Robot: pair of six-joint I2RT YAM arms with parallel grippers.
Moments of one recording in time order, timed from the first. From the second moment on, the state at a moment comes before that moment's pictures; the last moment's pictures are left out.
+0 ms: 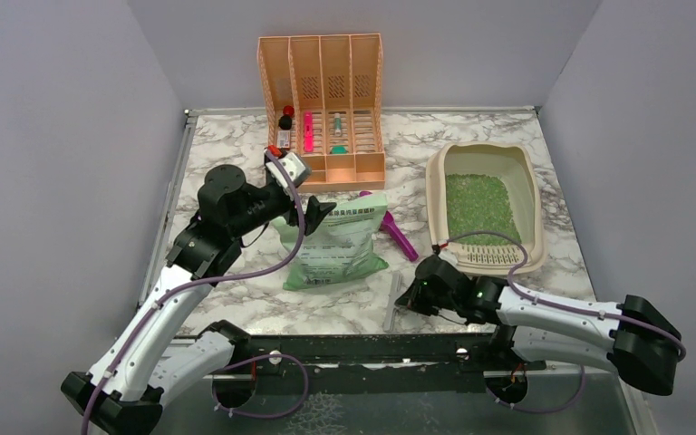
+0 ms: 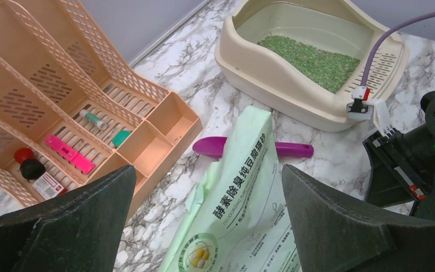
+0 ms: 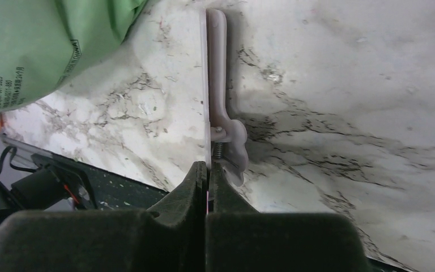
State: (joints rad) left arm -0.50 0.88 1.01 -0.27 0.41 0.19; right arm 1.02 1.01 0.39 -0.27 0.13 1.27
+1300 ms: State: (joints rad) left arm -0.61 1.21 1.30 -0.30 0.42 -0.21; right arm 1.02 0.80 0.95 -0.39 0.36 0.40
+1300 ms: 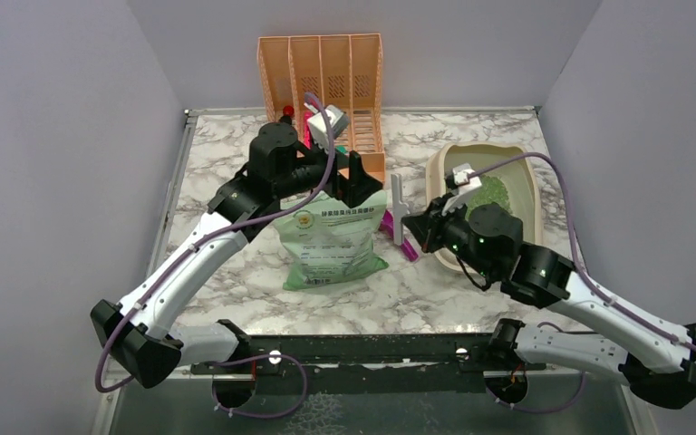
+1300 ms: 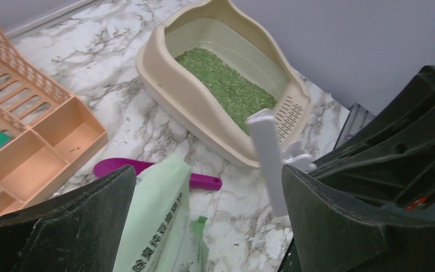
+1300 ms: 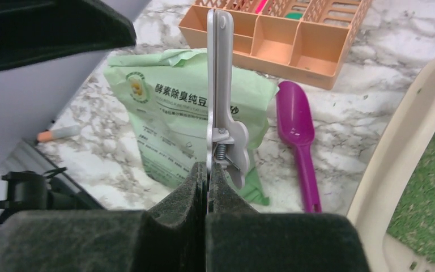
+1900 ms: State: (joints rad) left arm -0.77 1.30 1.32 -0.27 0.16 -0.33; right arm 1.02 0.96 1.02 -0.29 0.37 0.19
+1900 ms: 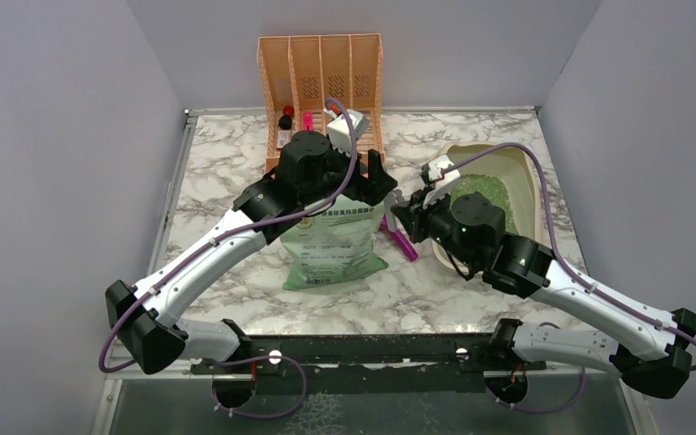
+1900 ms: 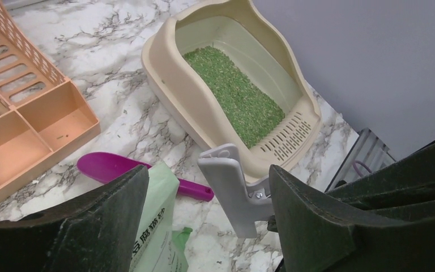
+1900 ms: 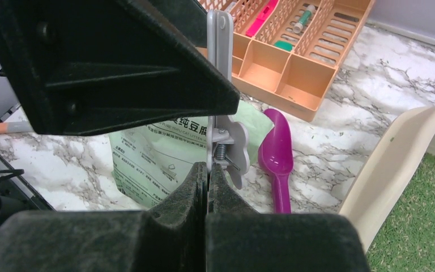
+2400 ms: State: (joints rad) left arm -0.78 1.29 1.30 -0.17 0.15 -0.40; right arm 1.02 0.96 1.02 -0.26 0.34 0.19
